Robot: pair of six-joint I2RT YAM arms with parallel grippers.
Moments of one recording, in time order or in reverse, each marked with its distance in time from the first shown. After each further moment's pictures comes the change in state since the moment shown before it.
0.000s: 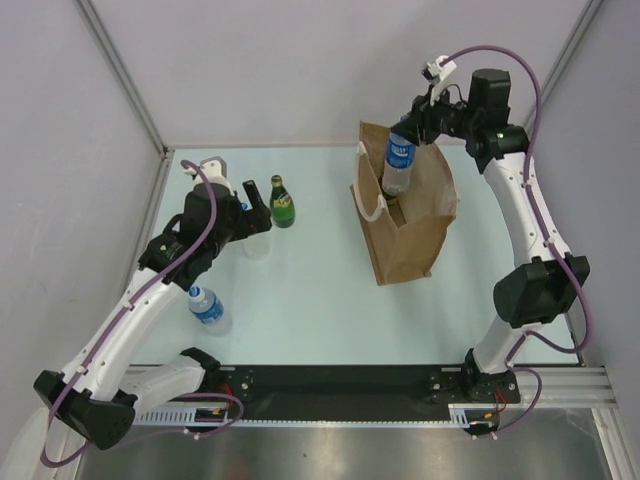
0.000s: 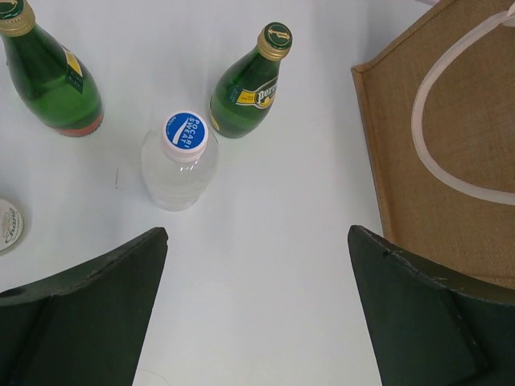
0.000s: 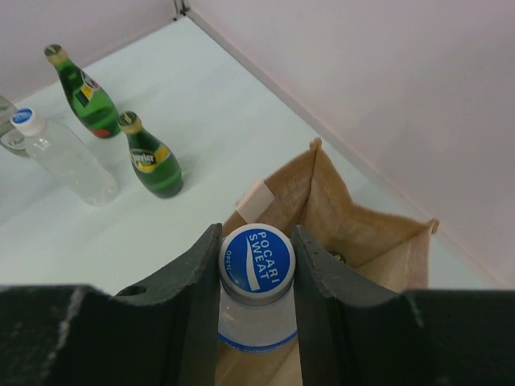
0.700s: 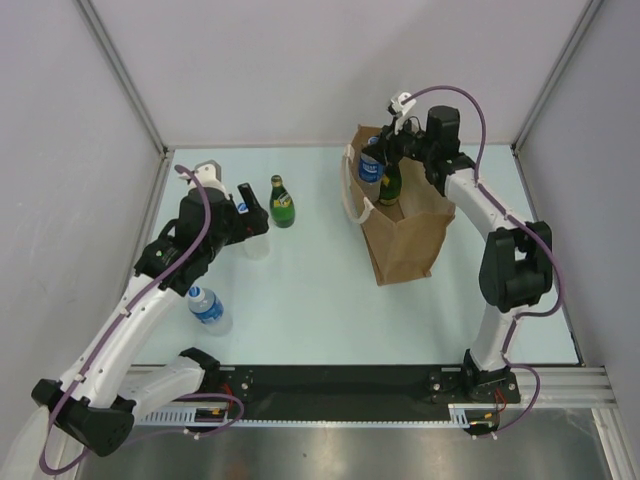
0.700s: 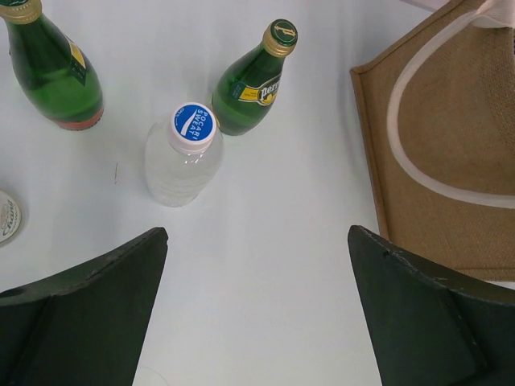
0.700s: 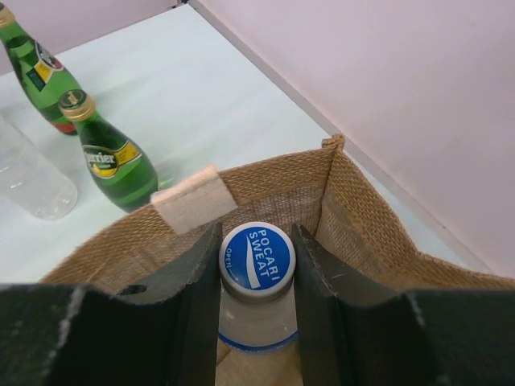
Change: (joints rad) left arm 0.019 -0.038 -0.031 0.003 0.018 -0.017; right arm 0.080 0.120 -0.361 0.539 0.021 0.040
